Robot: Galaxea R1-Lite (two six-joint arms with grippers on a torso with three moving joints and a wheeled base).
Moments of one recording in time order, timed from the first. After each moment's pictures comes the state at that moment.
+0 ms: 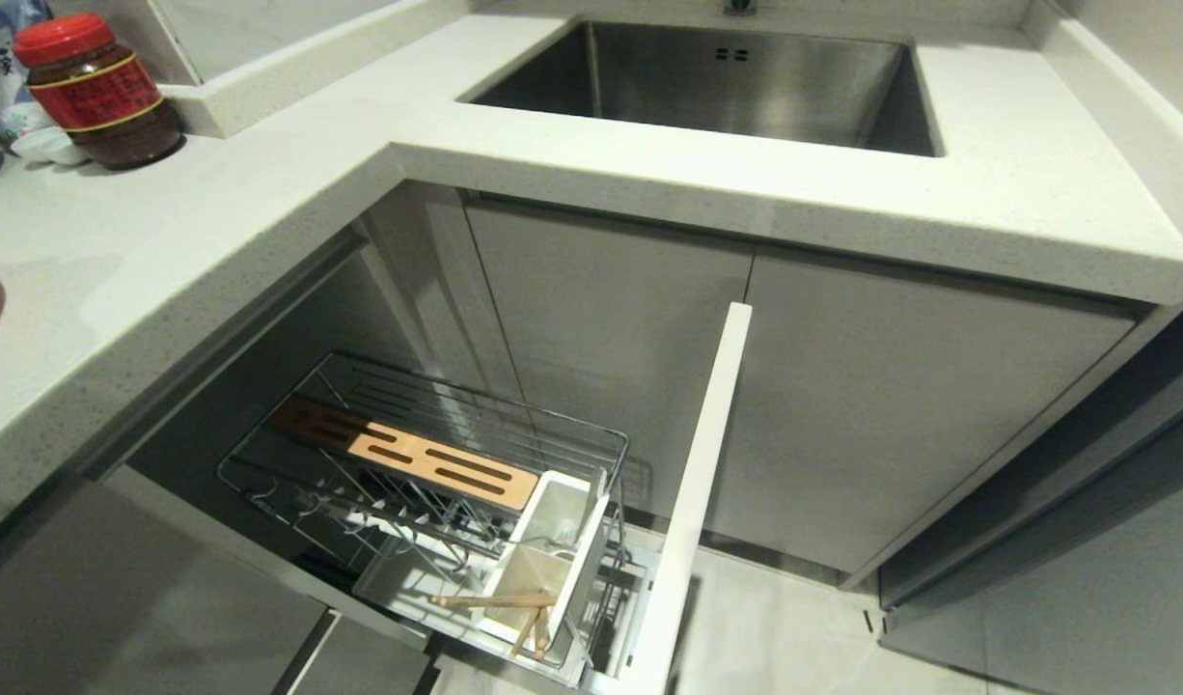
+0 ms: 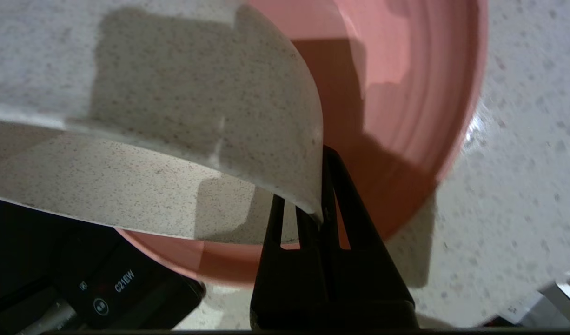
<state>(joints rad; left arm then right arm) 0.36 1.43 -1.89 1.18 0.23 0.04 0.00 0.00 0.00 -0.08 0.00 0.02</state>
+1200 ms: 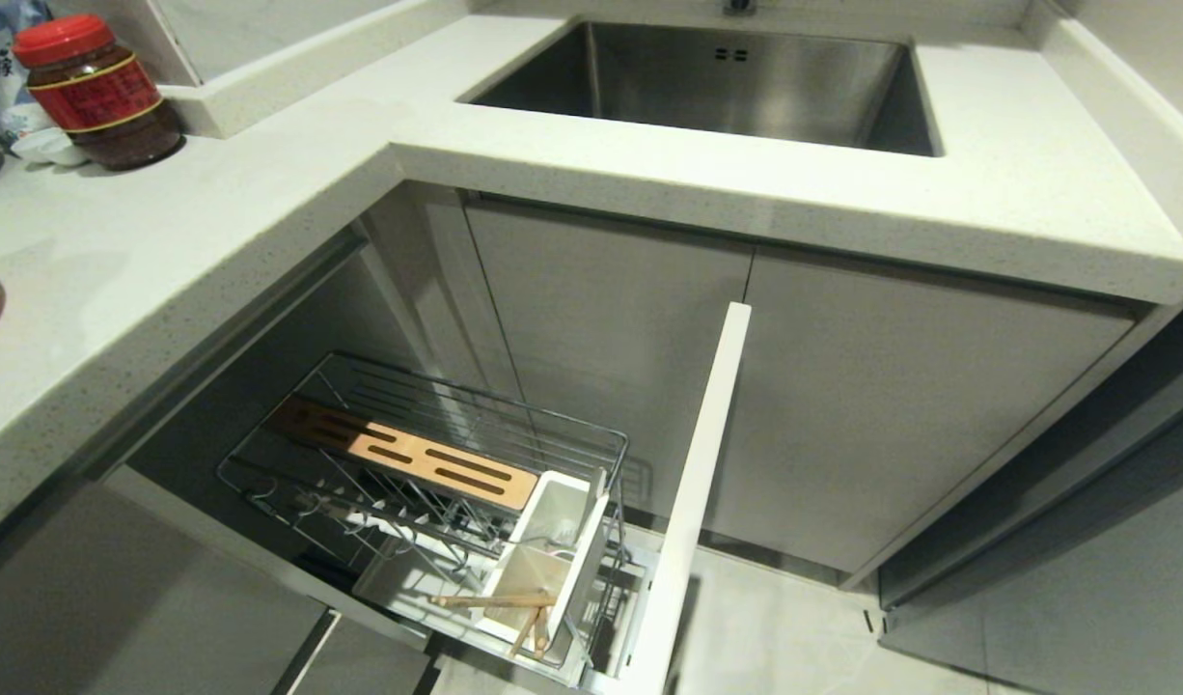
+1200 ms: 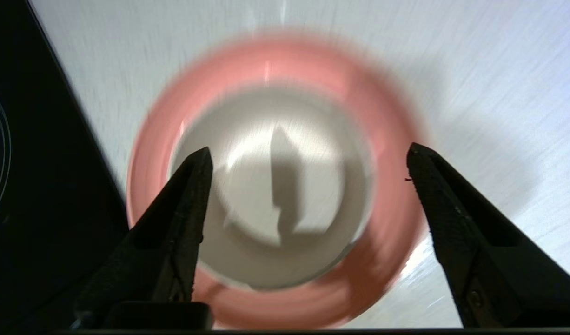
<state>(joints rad) 0.41 1.35 -1.88 0.88 0.25 -0.13 0.00 0.00 0.00 -0.08 0.00 0.02</state>
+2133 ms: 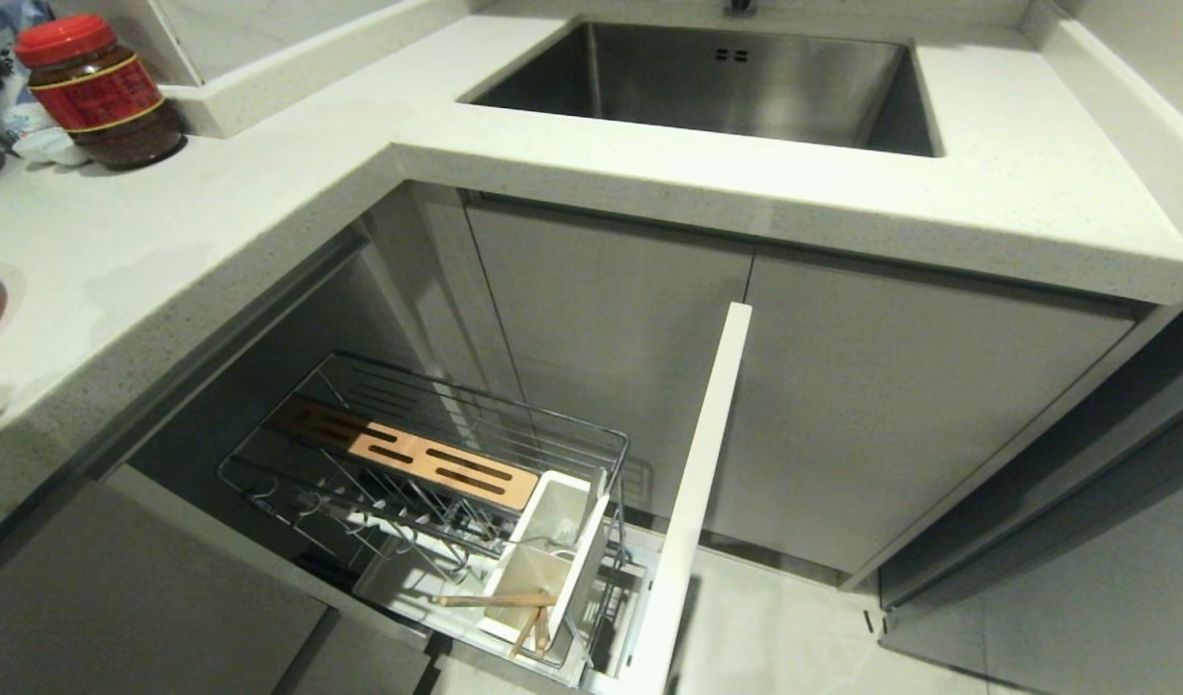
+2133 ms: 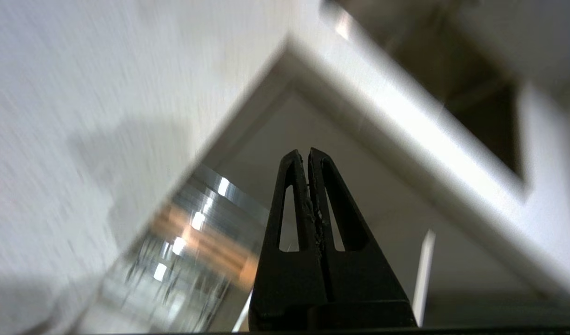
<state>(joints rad) -0.48 1.15 -1.57 0.54 0.39 -0.48 0.00 0.00 0.00 -0.08 0.00 0.02</state>
